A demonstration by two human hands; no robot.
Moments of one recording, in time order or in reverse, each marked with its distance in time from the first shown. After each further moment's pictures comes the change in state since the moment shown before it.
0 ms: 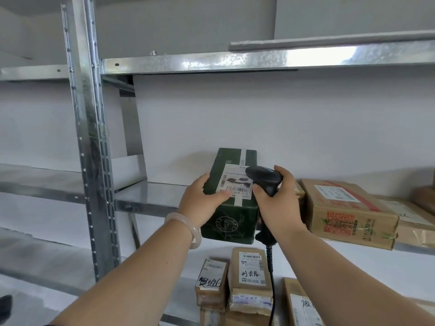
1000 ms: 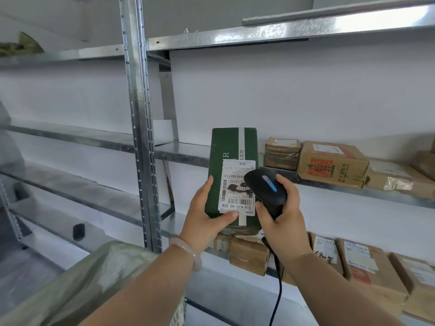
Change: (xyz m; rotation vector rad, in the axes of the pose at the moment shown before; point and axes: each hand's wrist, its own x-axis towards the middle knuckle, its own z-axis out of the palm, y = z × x) left_hand -0.203 -0.052 0.048 -0.168 0.181 0.039; right_hand -0.167 0.049 -0.089 0.063 -0.230 -0.227
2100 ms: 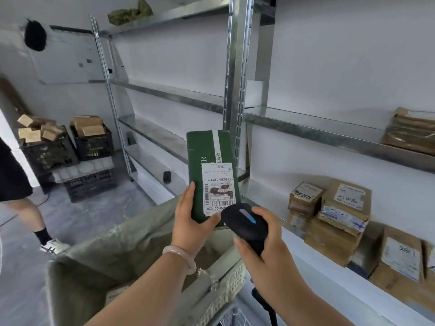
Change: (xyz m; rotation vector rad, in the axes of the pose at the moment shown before) left_hand -0.117 -0.078 -0.163 0.410 0.570 -0.120; right_hand -0.124 -0.043 0.127 0.189 -0.687 0.118
